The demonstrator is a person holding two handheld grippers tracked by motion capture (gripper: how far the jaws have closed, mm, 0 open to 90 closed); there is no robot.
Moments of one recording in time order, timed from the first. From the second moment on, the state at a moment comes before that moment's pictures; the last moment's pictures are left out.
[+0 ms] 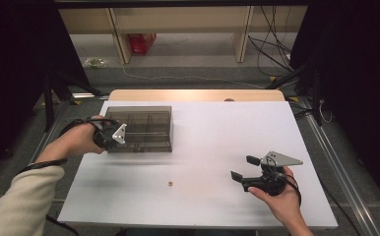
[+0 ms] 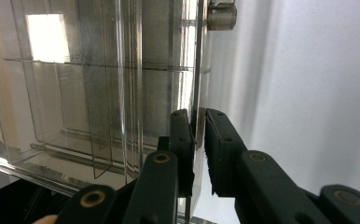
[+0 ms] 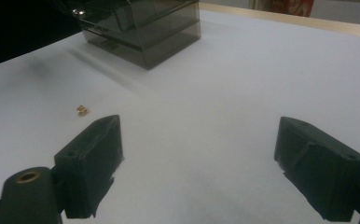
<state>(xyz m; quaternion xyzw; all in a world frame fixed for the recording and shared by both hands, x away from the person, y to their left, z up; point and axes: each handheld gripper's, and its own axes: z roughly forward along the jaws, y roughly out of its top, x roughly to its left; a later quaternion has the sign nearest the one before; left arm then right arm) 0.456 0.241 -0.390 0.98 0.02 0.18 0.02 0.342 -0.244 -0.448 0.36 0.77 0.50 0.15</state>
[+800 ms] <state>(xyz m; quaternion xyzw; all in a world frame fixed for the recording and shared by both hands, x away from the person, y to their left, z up) 0.456 0.240 -0.389 0.99 0.01 0.16 0.01 0.341 -0.245 -0.448 0.36 0.77 0.50 0.15</state>
